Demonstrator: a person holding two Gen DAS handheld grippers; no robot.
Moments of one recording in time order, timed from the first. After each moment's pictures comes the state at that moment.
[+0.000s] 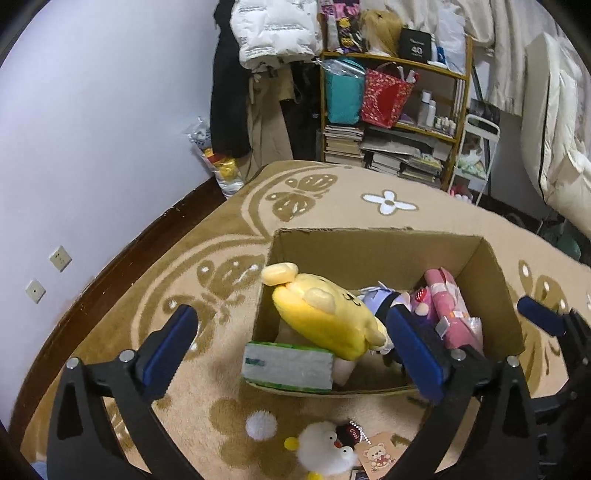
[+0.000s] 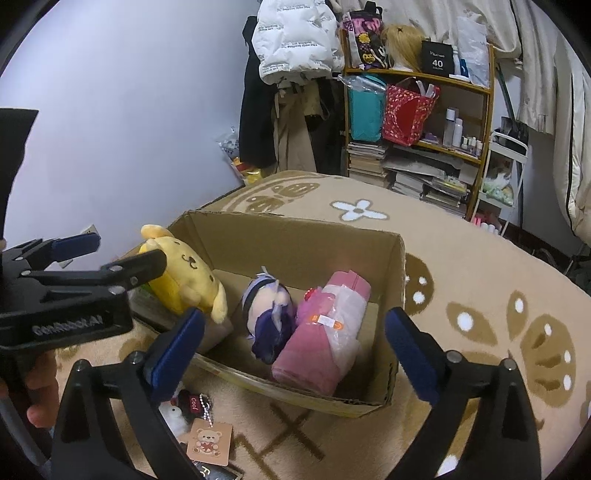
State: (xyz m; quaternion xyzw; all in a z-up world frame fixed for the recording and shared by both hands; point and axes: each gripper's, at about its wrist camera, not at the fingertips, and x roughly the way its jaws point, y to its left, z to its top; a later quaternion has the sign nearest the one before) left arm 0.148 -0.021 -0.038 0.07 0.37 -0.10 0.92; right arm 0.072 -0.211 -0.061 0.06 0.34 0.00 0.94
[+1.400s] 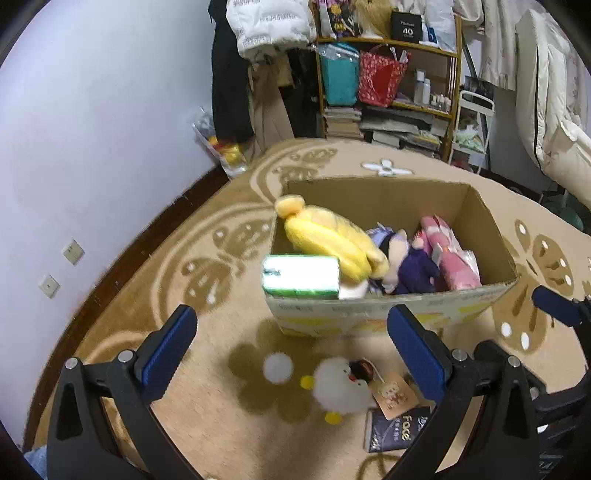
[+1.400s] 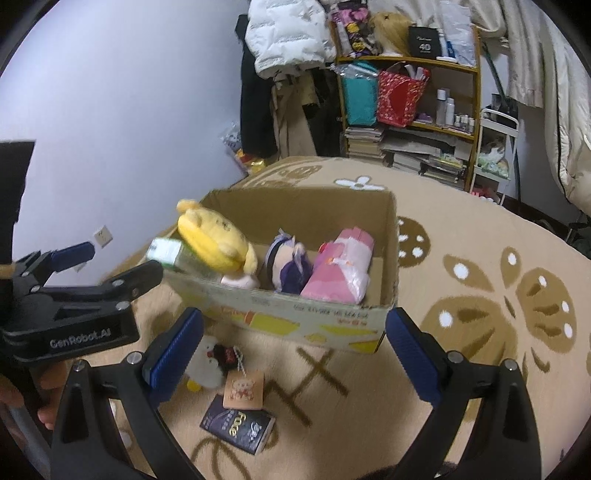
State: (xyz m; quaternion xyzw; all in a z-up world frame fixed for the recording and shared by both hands) left arm 0.092 -0.005 -0.050 0.10 0.40 -0.10 0.90; right arm 0.017 -0.195 -0.057 0.08 0.37 0.01 0.92
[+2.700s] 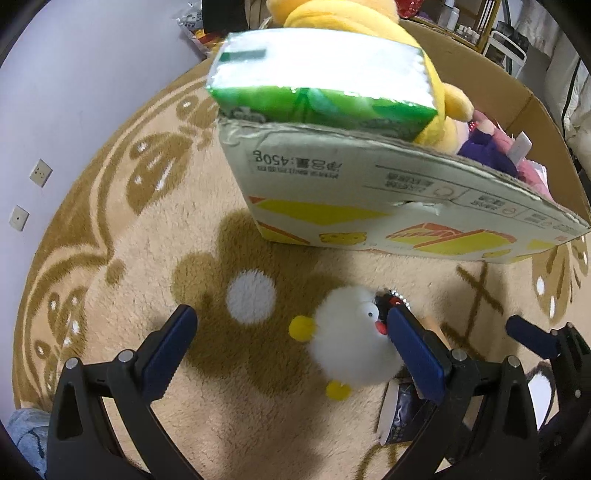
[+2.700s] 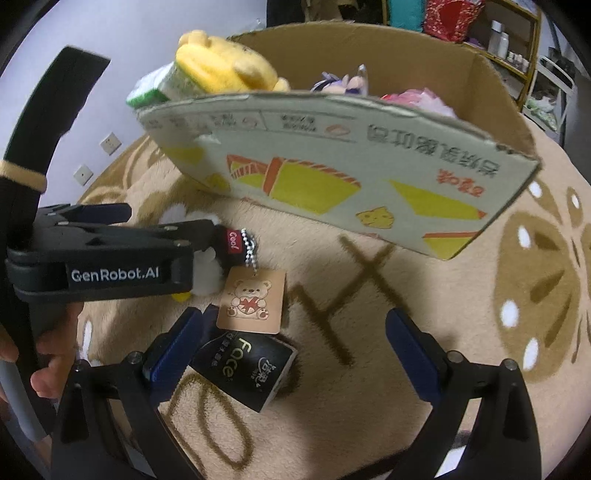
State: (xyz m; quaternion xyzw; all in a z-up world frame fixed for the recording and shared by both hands) left arm 0.127 0.001 -0.152 0.08 0.57 -0.09 0.81; right arm 0.040 -0.165 -0.149 0.06 0.53 0.08 0.84
